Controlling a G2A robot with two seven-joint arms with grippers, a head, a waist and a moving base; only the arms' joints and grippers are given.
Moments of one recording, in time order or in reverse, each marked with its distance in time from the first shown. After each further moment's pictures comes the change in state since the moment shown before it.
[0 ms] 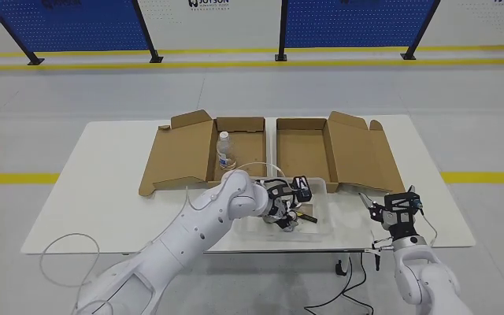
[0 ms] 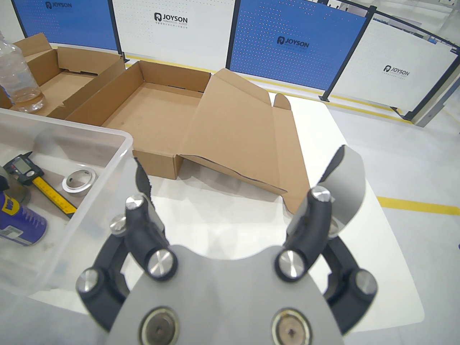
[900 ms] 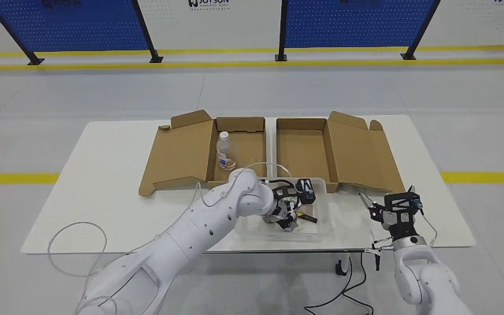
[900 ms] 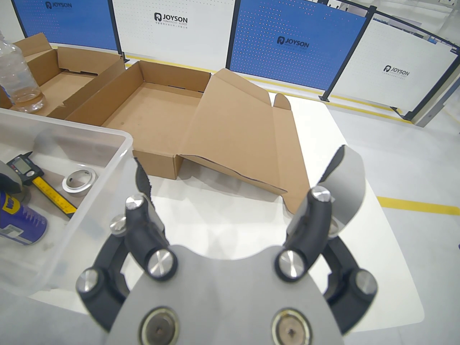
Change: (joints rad) left arm -0.057 -0.041 0.070 0.090 0.015 -0.012 0.009; right arm 0.000 0.000 0.000 0.000 0.000 0.000 0.000
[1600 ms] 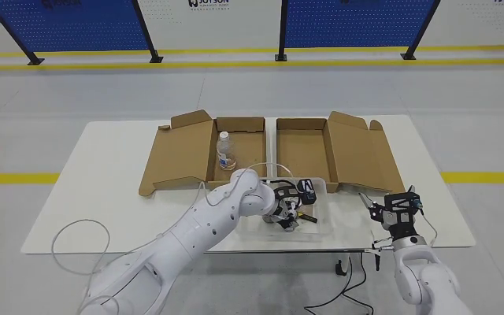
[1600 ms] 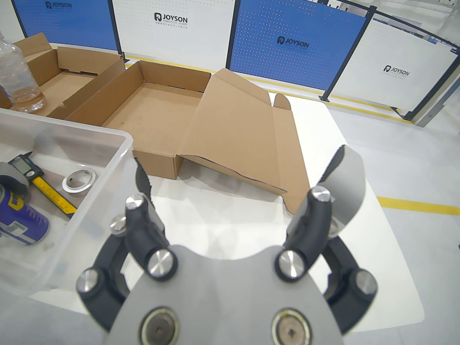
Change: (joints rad) left arm -0.010 -0.017 0.014 0.036 0.010 -0.001 0.026; right arm 0.000 0.000 0.000 0.000 0.000 0.000 0.000
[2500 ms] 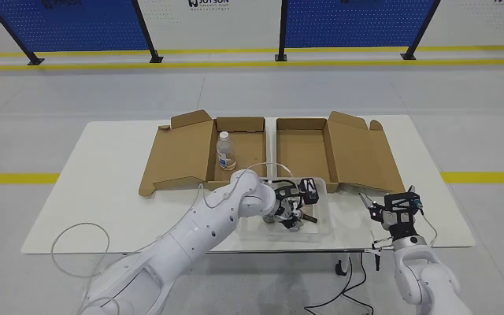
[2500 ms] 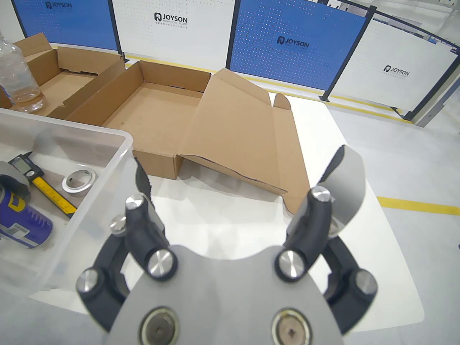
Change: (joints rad) left arm 0.022 0.007 -0.030 -0.032 0.017 -0.016 0.057; right arm 0.000 0.000 0.000 0.000 0.000 0.000 0.000
